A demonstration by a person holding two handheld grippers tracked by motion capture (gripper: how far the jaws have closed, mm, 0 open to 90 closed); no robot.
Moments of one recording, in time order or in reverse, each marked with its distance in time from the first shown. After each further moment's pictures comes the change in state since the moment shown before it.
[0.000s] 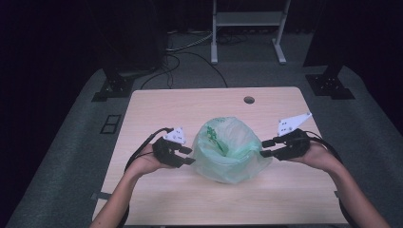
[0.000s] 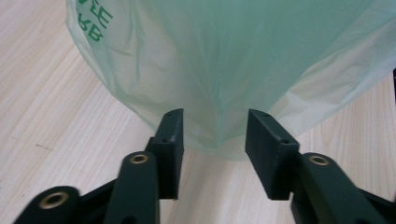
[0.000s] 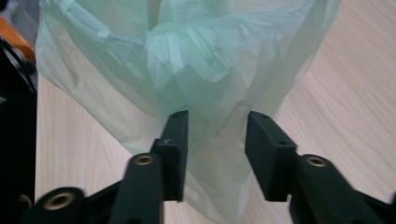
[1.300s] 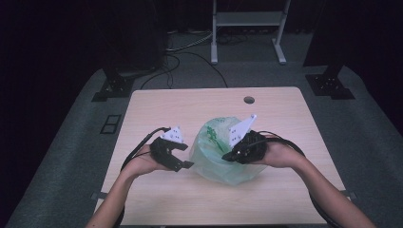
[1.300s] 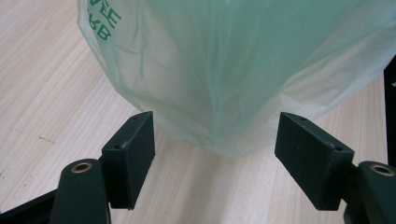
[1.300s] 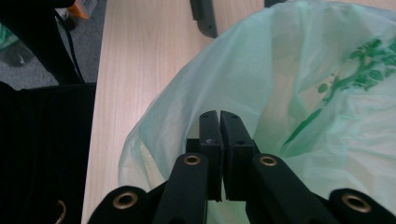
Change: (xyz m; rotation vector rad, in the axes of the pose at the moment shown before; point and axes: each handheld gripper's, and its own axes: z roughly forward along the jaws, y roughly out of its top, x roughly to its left) left arm -0.001 0.000 -0.006 -0.004 -0.004 -0.028; right arm 0.064 0.099 0.056 0.131 0.142 -0.230
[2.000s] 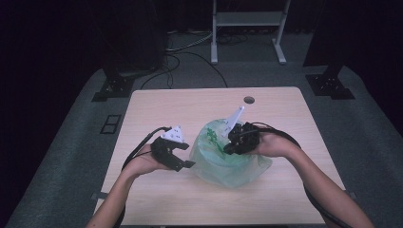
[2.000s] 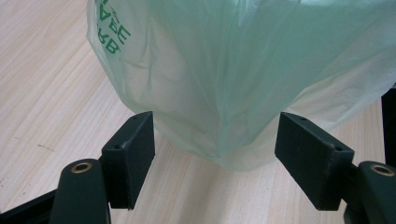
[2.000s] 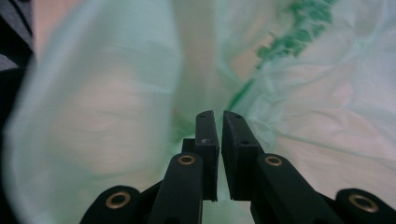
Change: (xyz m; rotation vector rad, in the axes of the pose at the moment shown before) left arm -0.001 0.003 0.001 -0.017 -0.003 0.005; right arm -0.038 0.006 0.016 0.167 -0.067 0.090
